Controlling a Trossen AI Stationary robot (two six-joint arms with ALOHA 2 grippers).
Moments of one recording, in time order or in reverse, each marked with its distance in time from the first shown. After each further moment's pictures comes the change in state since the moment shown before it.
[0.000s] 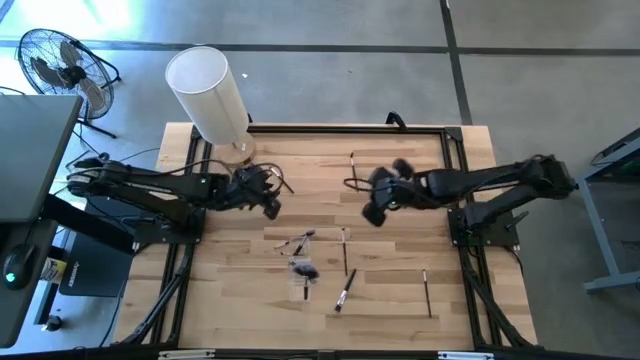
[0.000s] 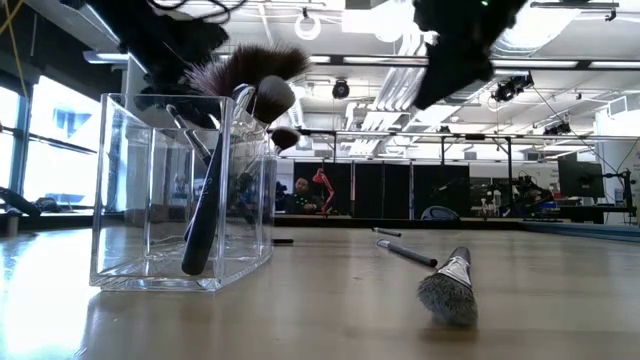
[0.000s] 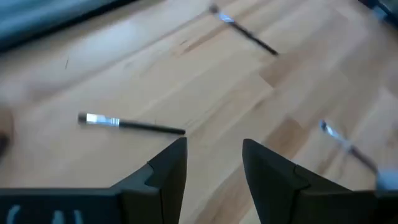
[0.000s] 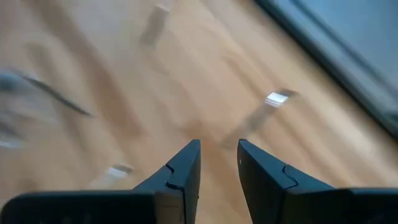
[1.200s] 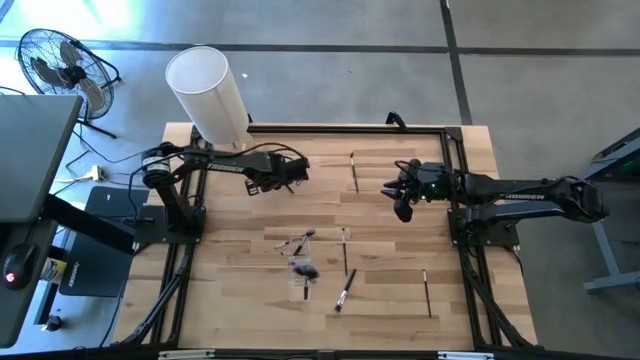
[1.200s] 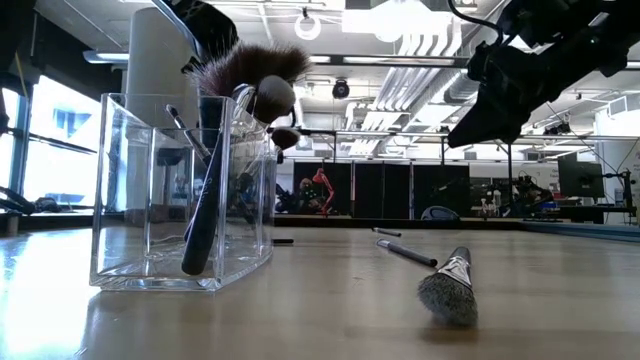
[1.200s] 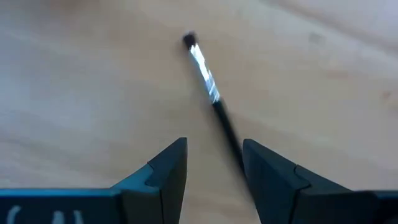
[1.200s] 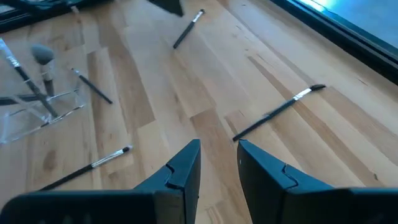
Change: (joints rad) left arm 0.315 0.637 0.344 -0.300 0.099 -0.868; right arm -0.293 -0.446 -0.612 0.547 -0.431 -0.263
